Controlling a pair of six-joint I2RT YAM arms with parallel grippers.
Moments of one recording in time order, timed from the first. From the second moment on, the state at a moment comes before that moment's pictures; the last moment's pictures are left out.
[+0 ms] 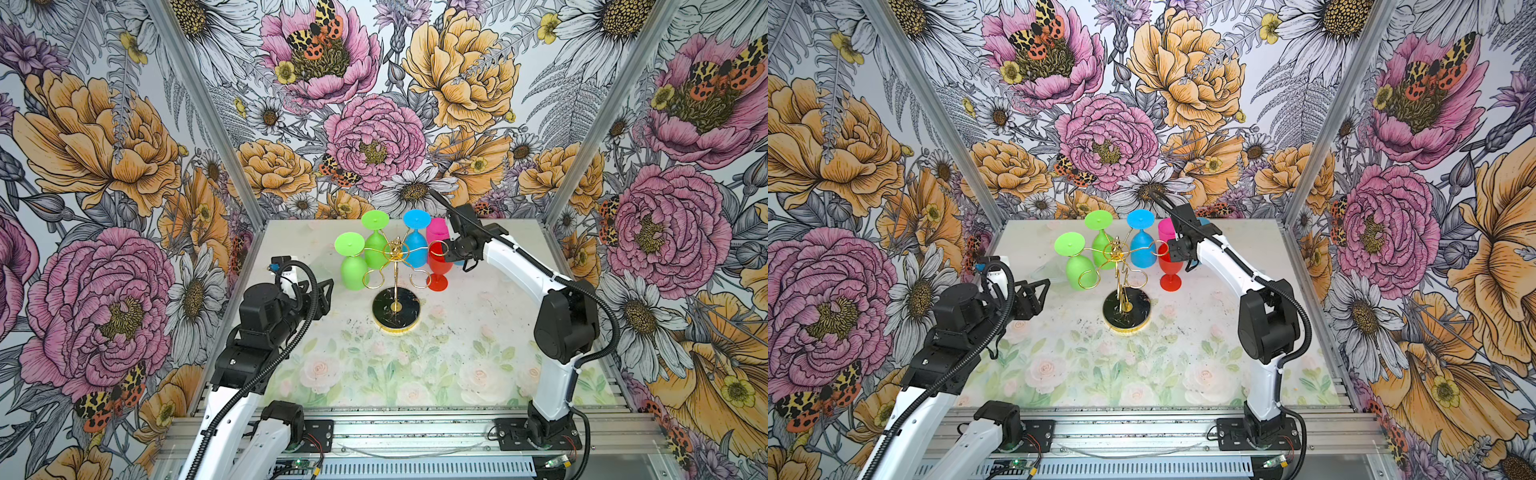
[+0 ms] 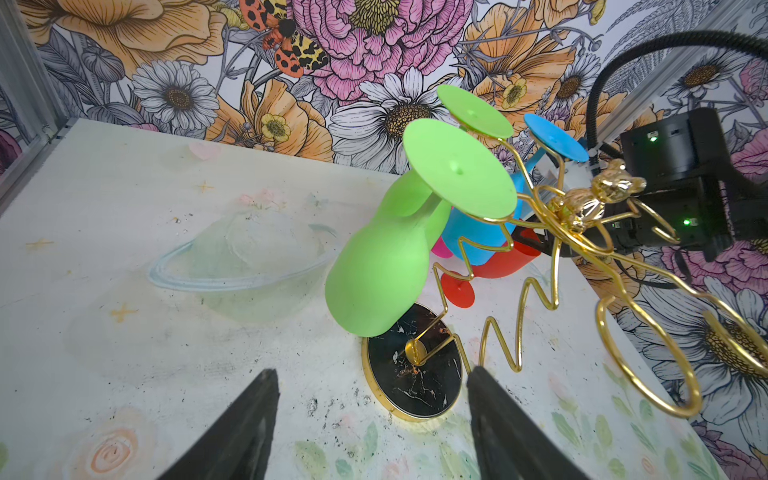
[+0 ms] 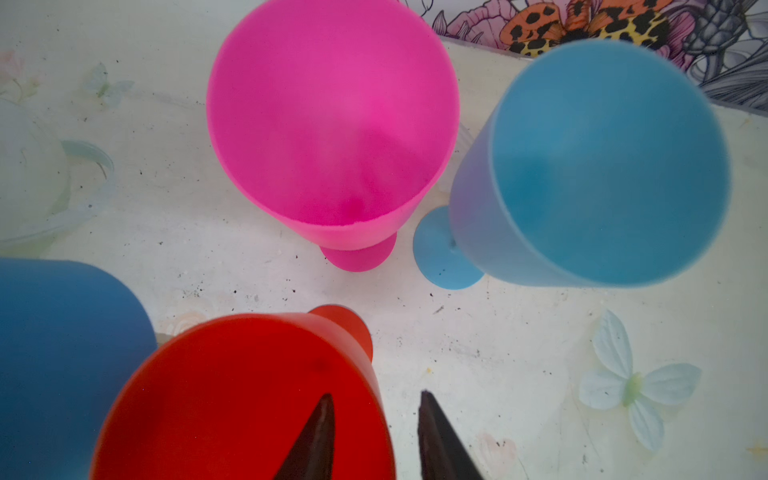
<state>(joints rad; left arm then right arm) -0.18 0.67 0.83 -0.50 0.16 -0.32 0.39 1.91 1.71 -0.77 0.13 0.13</state>
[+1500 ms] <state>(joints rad) -0.10 1.19 1.20 -0.50 0.51 -0.61 0.38 1.04 0.91 -0.59 -0.10 0.22</state>
